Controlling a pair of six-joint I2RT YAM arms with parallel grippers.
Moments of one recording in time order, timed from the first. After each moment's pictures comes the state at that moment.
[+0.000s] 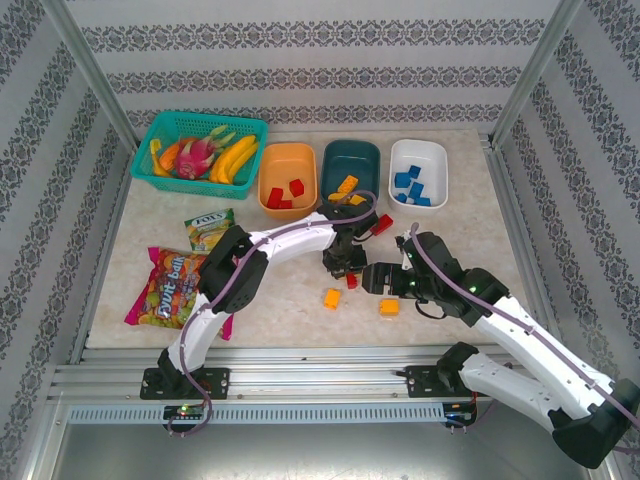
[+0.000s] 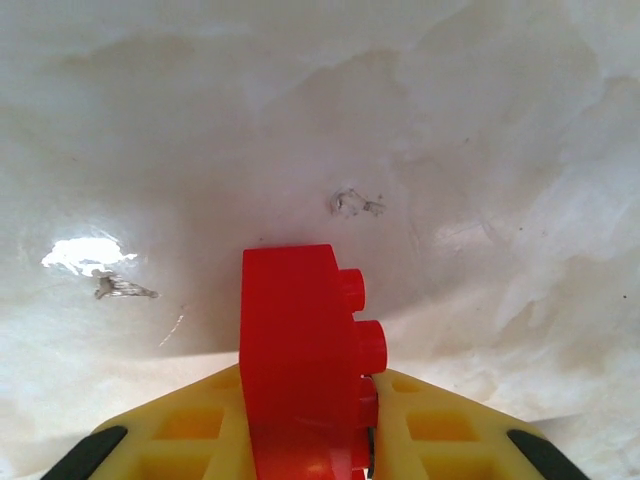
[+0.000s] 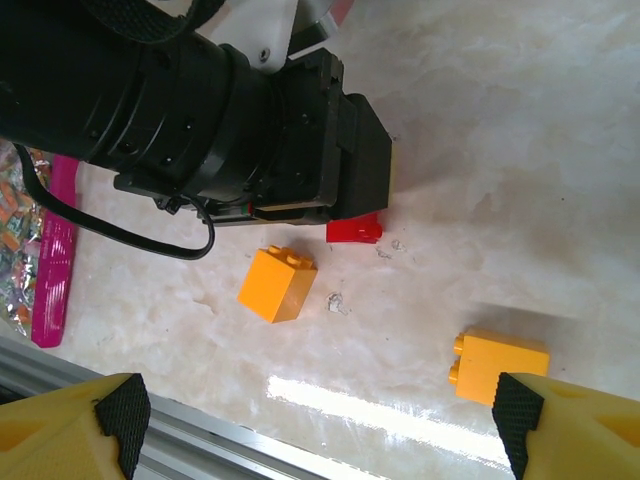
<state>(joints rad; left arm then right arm) -0.84 2.24 1.81 -0.95 0.20 -1.00 0.64 0.84 0.79 -0.83 -0.09 0.68</state>
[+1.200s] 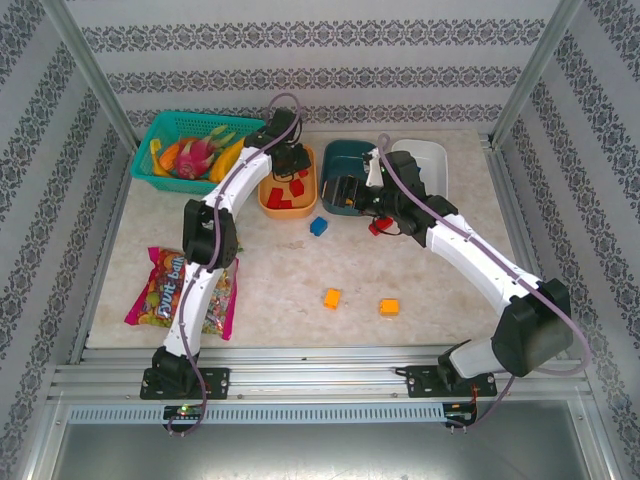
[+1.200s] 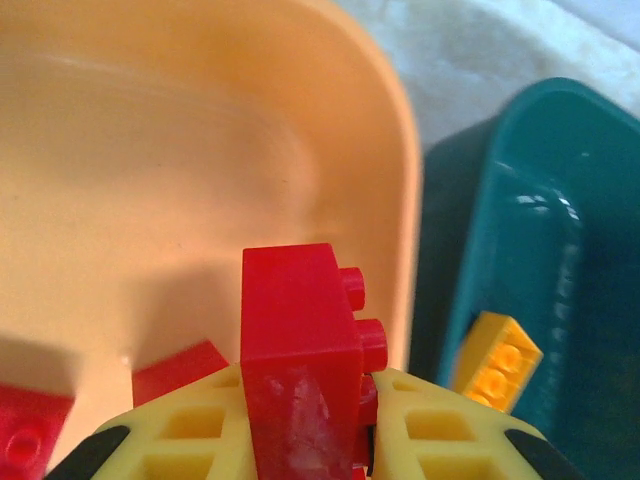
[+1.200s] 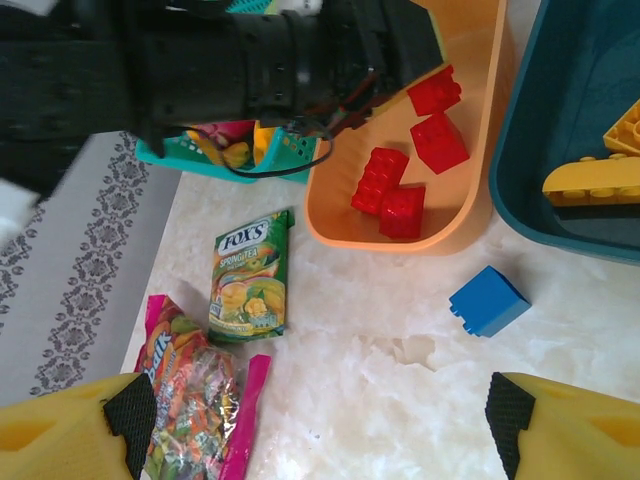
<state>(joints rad) -0.32 2.53 2.43 -0.83 0.11 -0.67 0.47 1.43 1.18 -0.32 -0.35 0.66</state>
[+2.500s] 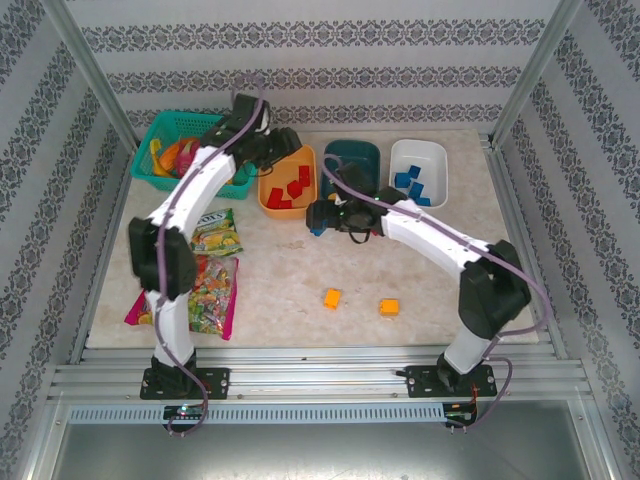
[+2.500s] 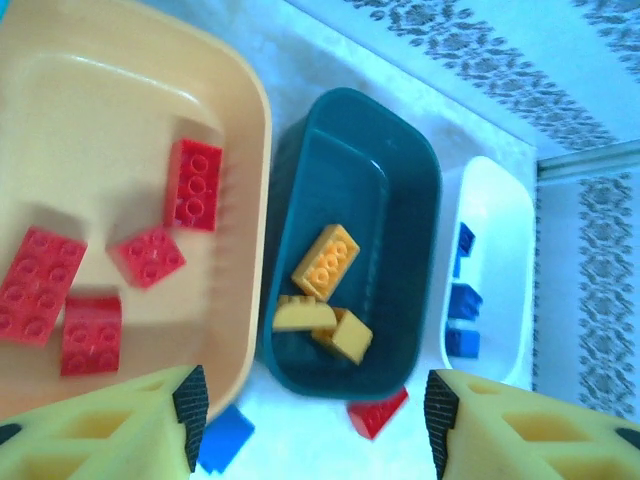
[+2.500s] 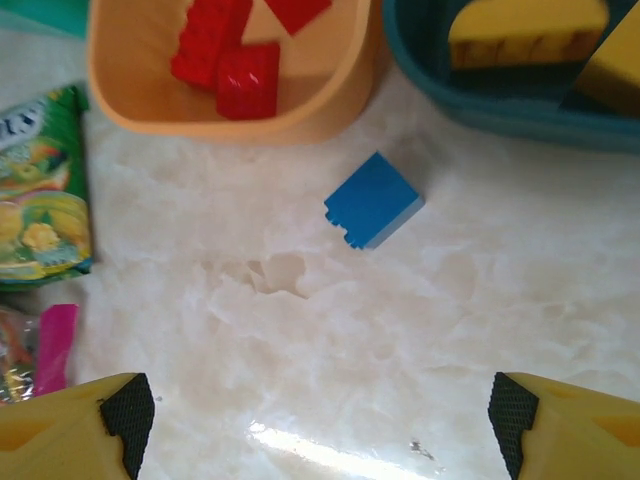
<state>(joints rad) -0.29 1.92 1.88 -0.71 0.26 -0.74 0.64 1.72 1.37 -0.61 -0.05 0.61</state>
